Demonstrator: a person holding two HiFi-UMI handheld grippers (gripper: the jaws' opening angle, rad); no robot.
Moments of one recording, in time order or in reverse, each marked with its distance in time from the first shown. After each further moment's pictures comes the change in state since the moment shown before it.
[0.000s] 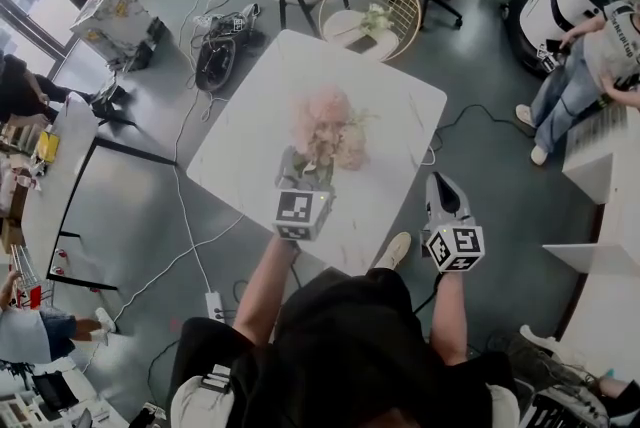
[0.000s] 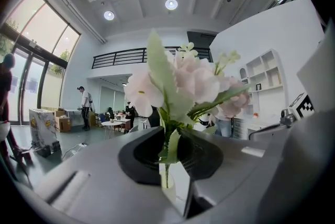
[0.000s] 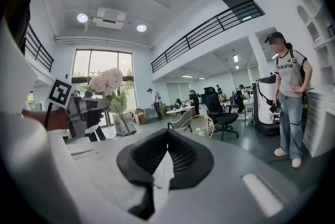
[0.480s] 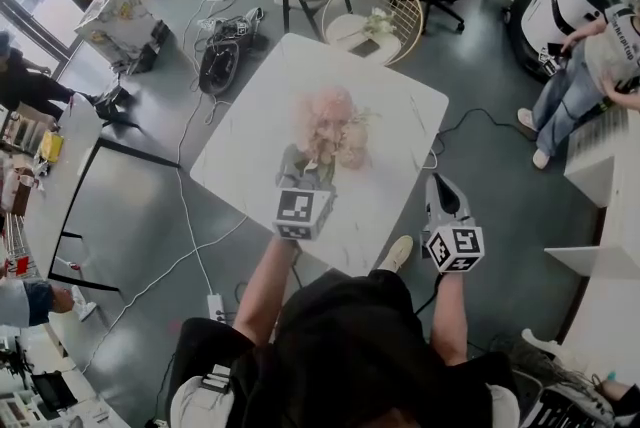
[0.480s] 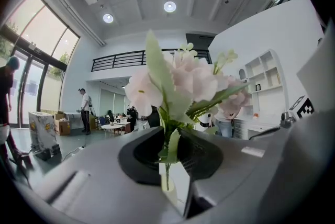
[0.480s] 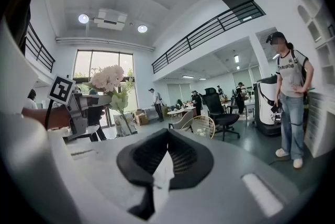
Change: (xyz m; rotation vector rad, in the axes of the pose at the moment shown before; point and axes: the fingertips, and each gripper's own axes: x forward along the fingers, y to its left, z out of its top) left arm -0.006 0.003 0.015 0.011 -0.026 0.001; right arm -0.001 0.008 0.002 -0.002 -0.006 0.008
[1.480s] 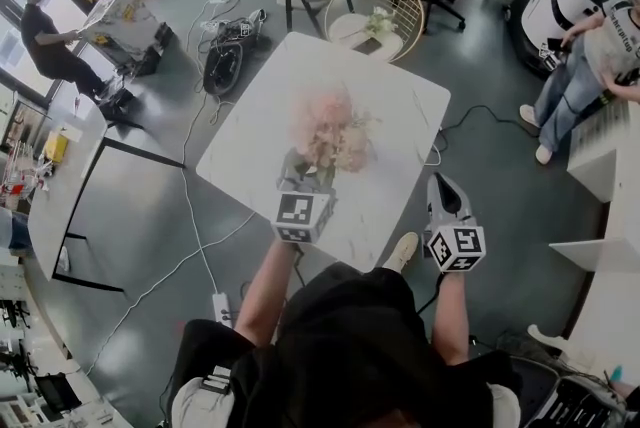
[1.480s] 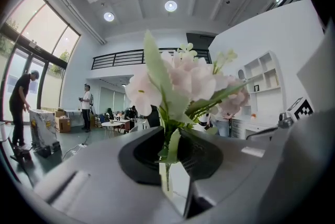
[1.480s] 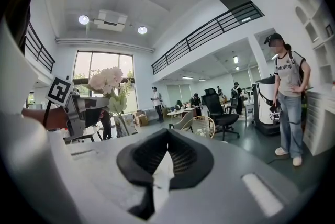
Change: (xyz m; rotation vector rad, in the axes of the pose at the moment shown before) left arm -0.037 -0.005 -0.006 -0.025 0.020 -0.001; right arm -0.024 0.019 -0.010 0.006 -0.017 -0.004
